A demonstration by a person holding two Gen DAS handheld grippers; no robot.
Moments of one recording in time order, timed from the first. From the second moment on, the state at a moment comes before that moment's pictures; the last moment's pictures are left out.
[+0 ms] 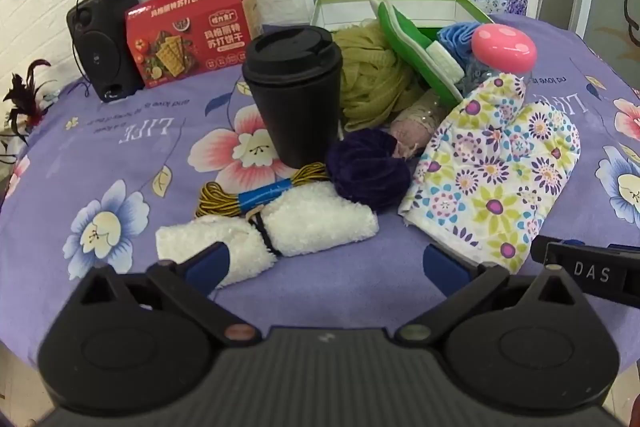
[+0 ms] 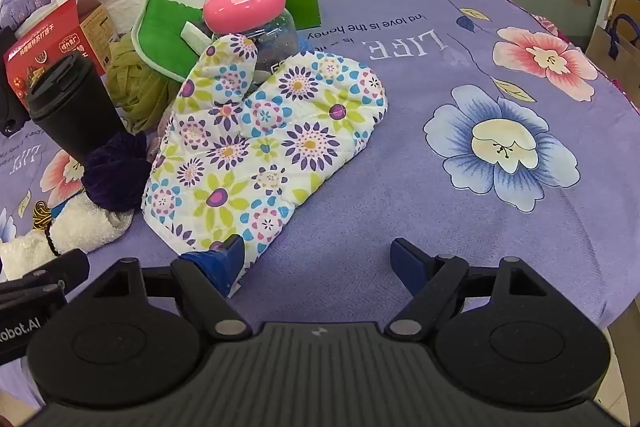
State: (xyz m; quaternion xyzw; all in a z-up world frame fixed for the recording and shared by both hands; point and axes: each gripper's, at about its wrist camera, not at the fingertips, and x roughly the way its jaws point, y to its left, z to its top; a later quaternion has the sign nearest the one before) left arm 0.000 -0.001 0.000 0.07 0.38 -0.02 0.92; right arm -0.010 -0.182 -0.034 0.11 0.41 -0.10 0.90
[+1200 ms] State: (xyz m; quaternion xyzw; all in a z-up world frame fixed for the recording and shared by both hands) left arm -0.001 -0.005 0.001 0.09 0.38 -0.03 0.92; right arm -0.010 -0.180 -0.034 0.12 0.41 -0.10 0.90
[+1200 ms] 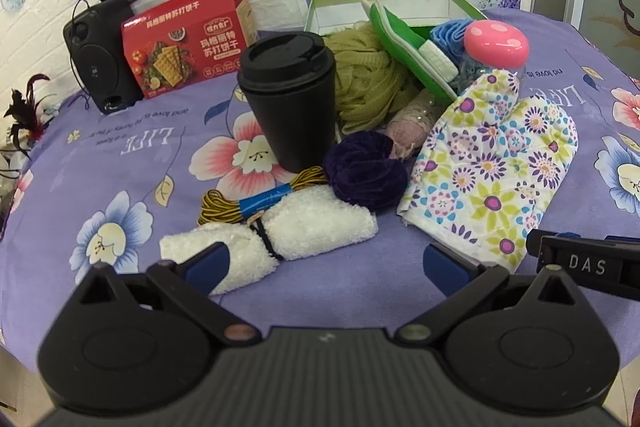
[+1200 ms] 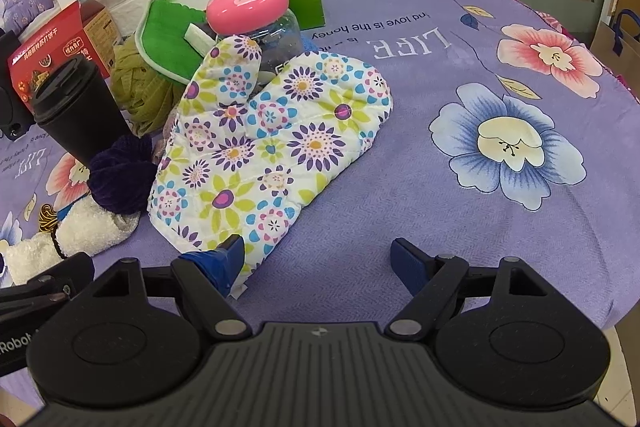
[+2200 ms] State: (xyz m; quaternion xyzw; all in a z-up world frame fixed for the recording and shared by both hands) left arm 0.006 0.005 0.003 0.07 0.40 -0.03 0.91; right arm -0.010 -0.180 -0.035 0.13 0.41 -0.08 0.90
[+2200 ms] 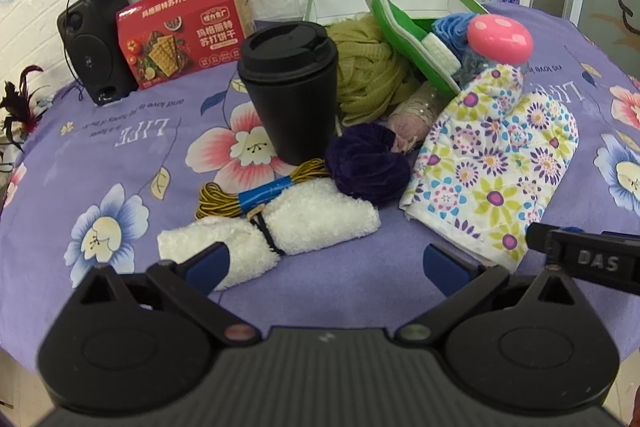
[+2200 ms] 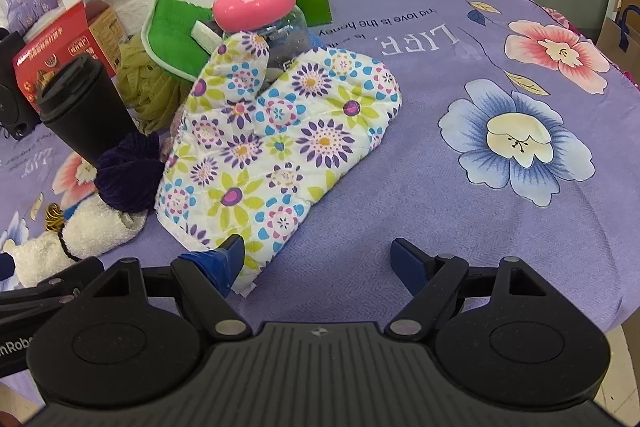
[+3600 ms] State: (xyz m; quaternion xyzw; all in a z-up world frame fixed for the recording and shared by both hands) left arm 0.039 0.072 -0.007 0.22 0.36 -0.21 0.88; right arm -0.055 -0.248 -0.032 0.11 0.37 -0.03 0.92
